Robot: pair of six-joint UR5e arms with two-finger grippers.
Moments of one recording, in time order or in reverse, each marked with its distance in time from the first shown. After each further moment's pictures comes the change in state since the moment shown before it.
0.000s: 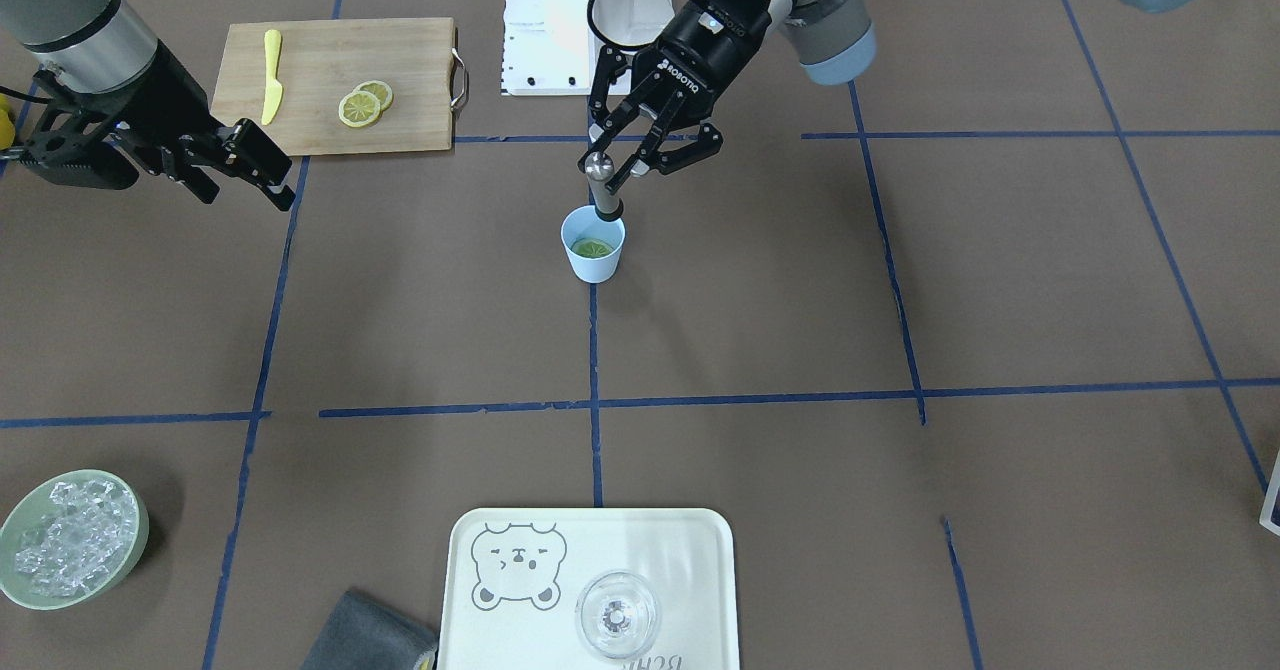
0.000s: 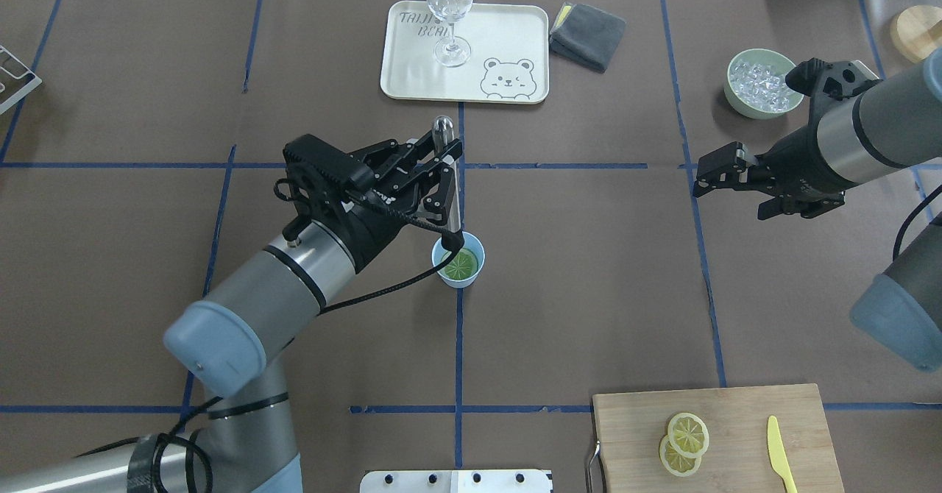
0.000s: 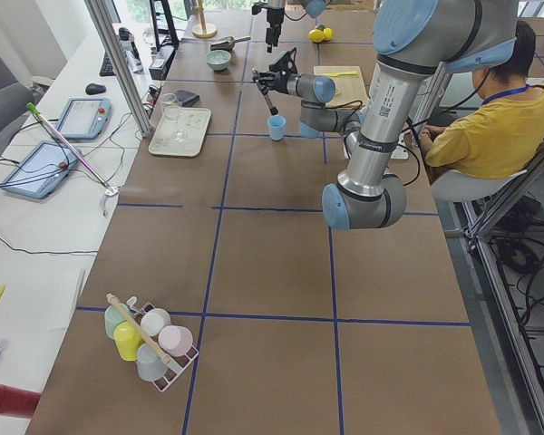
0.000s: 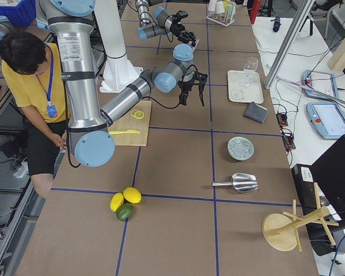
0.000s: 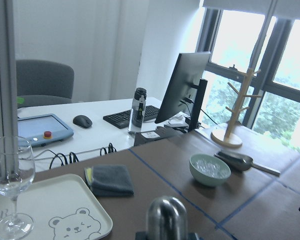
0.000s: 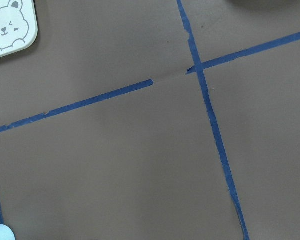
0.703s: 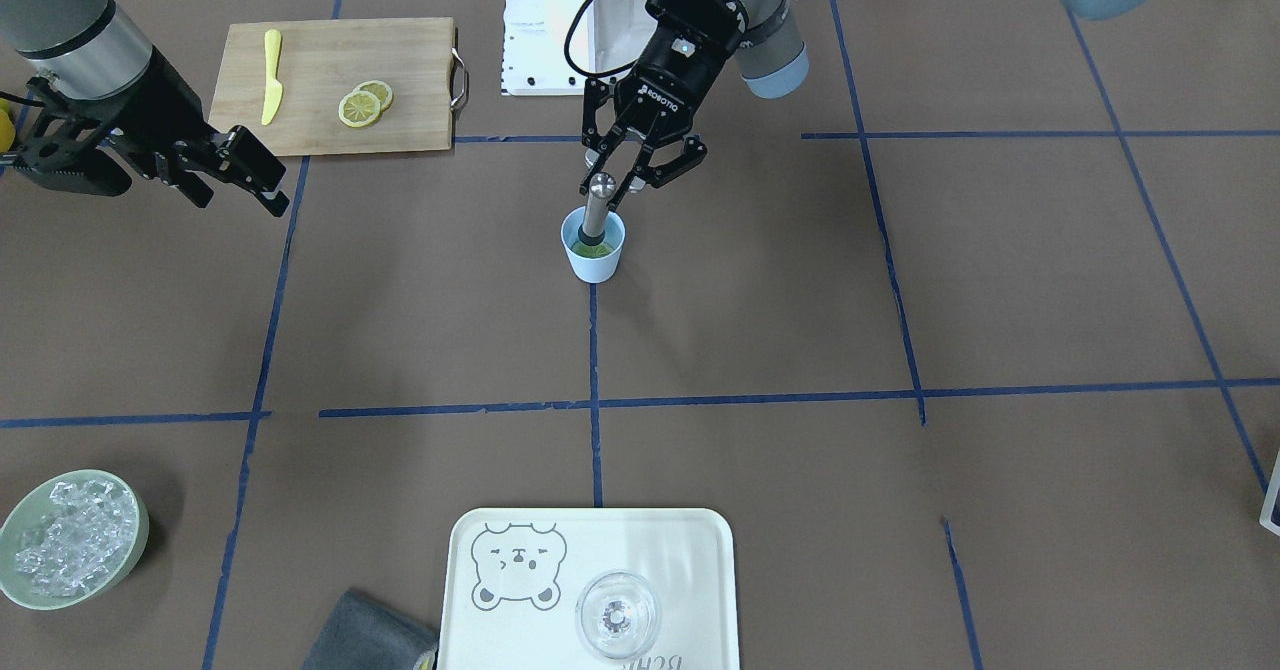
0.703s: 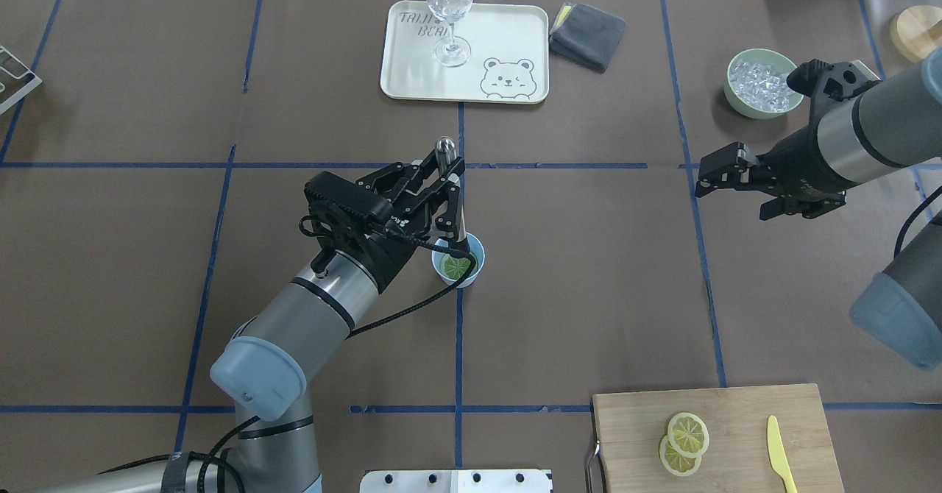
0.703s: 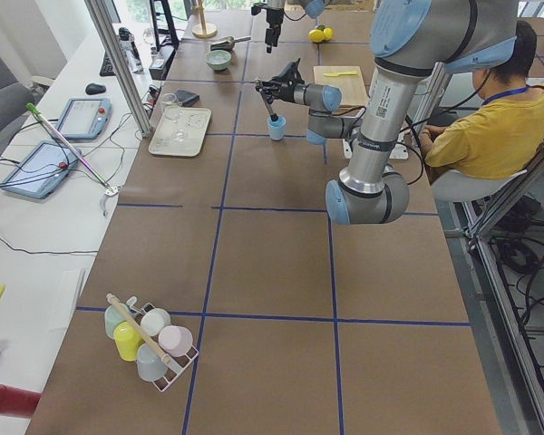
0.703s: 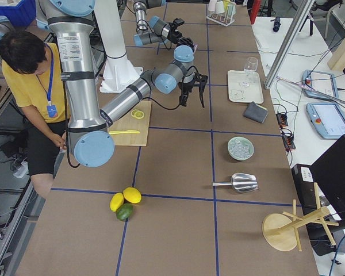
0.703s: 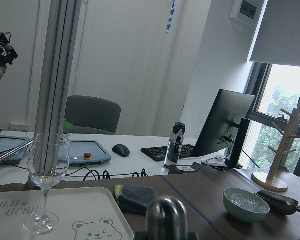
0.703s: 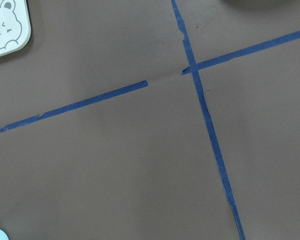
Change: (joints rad) left arm 0.036 -0.031 0.093 -0.039 0.083 0.006; right arm 0.001 -0.002 -0.009 0.000 0.000 0.000
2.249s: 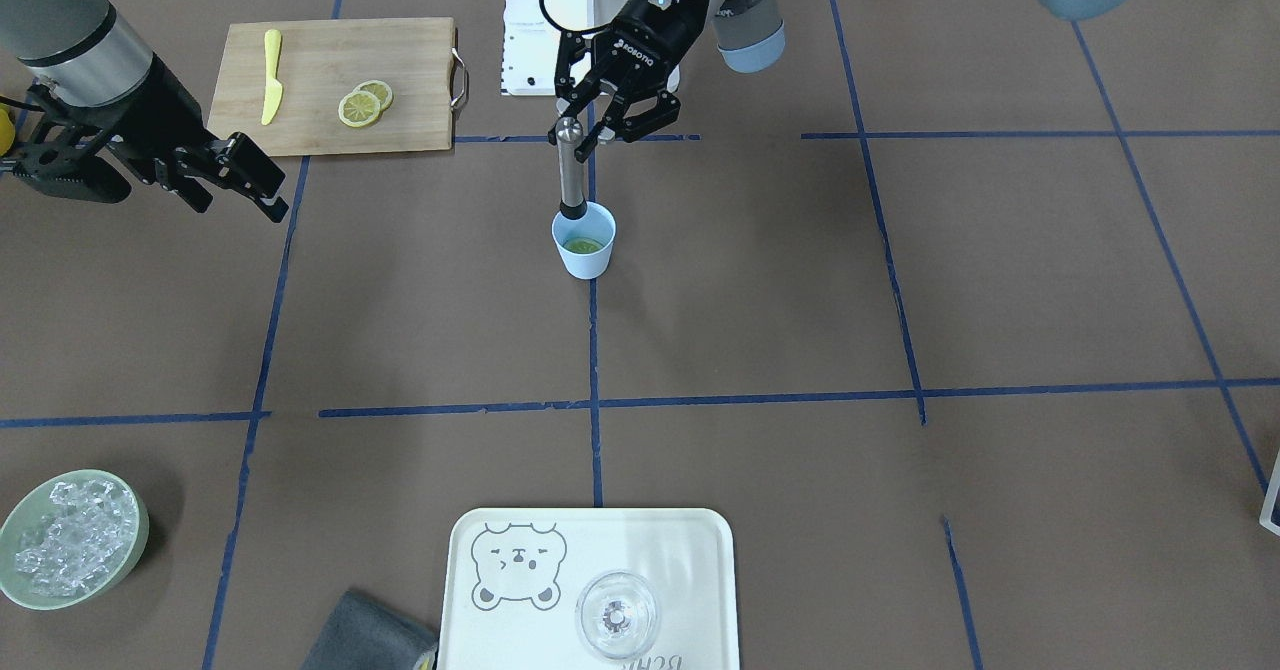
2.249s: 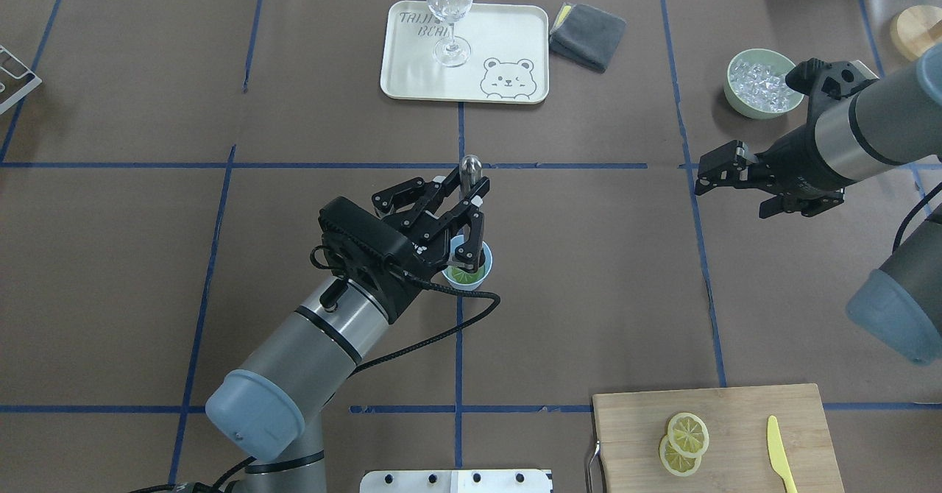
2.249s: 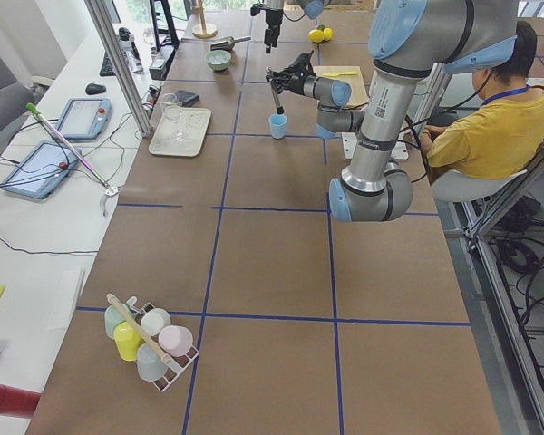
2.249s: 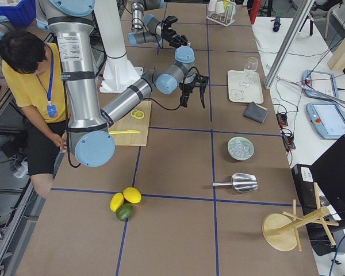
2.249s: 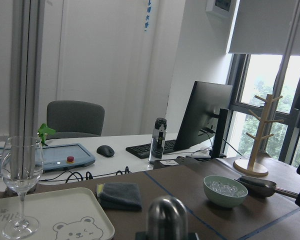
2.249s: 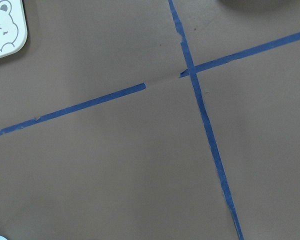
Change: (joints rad) left arm 0.052 -0.020 -0.081 -0.044 0.011 0.188; right arm 0.003 0.005 -0.013 0.002 -0.001 0.000
